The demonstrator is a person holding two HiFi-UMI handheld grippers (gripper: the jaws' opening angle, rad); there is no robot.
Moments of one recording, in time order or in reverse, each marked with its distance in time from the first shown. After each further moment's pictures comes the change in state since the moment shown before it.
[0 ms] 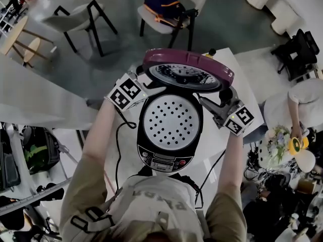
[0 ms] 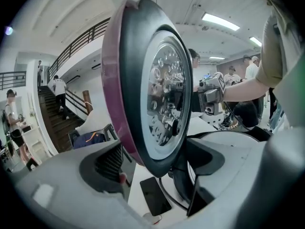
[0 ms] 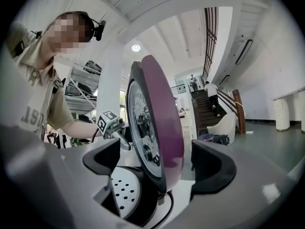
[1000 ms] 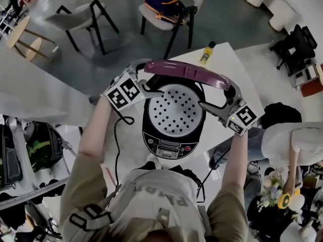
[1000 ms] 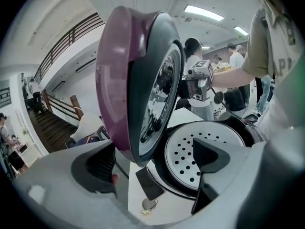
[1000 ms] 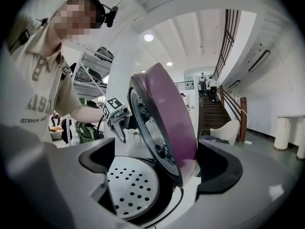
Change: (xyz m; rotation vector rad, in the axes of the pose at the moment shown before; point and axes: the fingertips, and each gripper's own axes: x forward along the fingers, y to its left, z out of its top) left arm -0.046 -0.047 -0.001 0.170 0.089 -0.080; right arm -0.022 0.065 0.006 -0.165 0.109 0.033
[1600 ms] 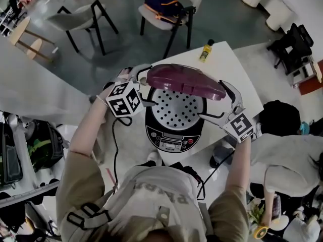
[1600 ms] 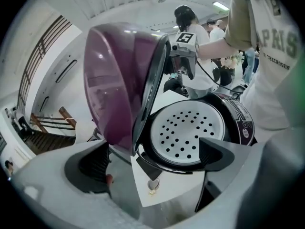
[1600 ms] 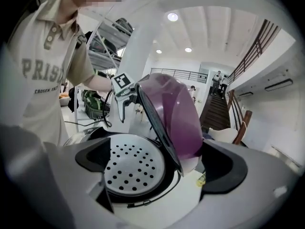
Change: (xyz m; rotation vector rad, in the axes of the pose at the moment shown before) left arm -0.029 -0.049 -0.024 0.257 0.186 -0.068; right arm -0.017 0.059 -0.013 -0.272 0.251 0.011
